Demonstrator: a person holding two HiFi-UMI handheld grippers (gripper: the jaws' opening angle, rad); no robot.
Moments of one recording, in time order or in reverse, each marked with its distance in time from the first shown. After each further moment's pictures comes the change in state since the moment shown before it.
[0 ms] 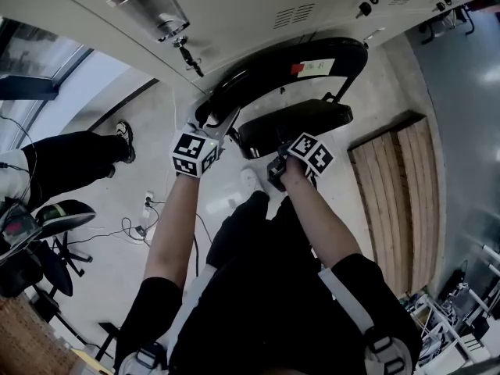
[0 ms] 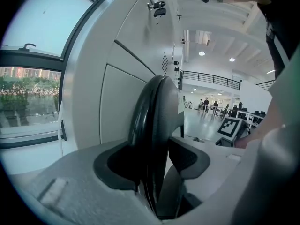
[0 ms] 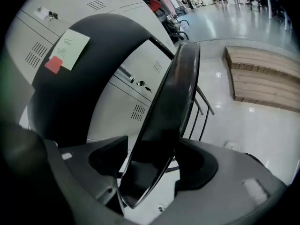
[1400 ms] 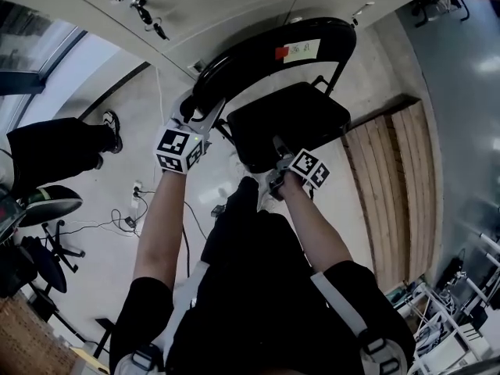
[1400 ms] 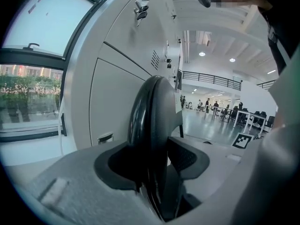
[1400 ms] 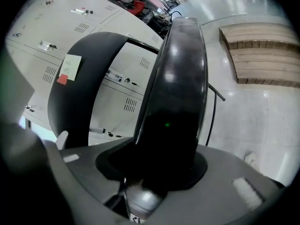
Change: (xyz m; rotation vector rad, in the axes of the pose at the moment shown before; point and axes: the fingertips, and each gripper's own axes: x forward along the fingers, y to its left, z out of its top) left arm -0.013 -0.037 -0.029 -0.005 -0.011 0.007; right arm -0.021 -0.095 -0.052 0.079 0.032 0.198
